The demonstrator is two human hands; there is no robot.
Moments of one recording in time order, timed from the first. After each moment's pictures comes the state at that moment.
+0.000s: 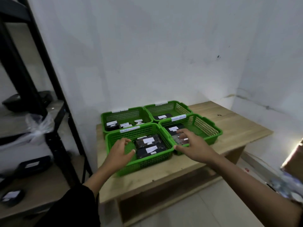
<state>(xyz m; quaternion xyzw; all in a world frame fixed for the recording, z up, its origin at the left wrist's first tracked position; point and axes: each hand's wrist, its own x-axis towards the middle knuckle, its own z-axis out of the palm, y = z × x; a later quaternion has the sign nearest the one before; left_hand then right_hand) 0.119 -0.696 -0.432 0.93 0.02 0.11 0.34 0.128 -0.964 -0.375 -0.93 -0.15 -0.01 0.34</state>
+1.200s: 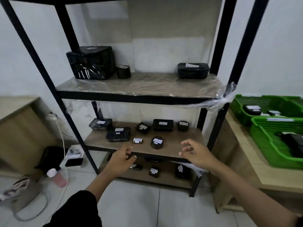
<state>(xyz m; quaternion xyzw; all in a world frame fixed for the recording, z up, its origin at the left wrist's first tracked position) -0.223 -0.177 -0.488 0.86 0.31 0.08 0.39 -0.057 -0.408 -0.462 -0.86 -0.29 0.22 0.35</state>
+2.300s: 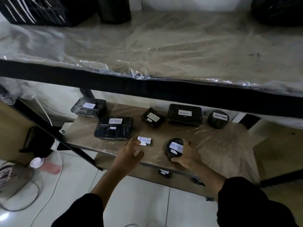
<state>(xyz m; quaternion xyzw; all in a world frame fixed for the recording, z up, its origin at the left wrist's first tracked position) -0.031 -0.006 -0.646 0.85 0.35 -0.02 0.39 0.145 -0.153 -0.750 -0.92 -0.22 0.25 0.22</state>
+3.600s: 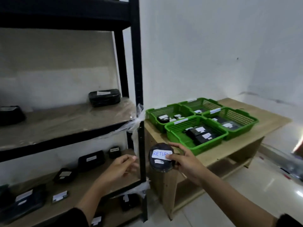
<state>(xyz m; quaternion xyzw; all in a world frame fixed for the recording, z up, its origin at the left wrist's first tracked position) -0.053 -0.324 -0.433 0.78 0.04 -0.11 0.61 -0.038 -0.561 -0.421 -0.63 0.02 0.13 0.77</state>
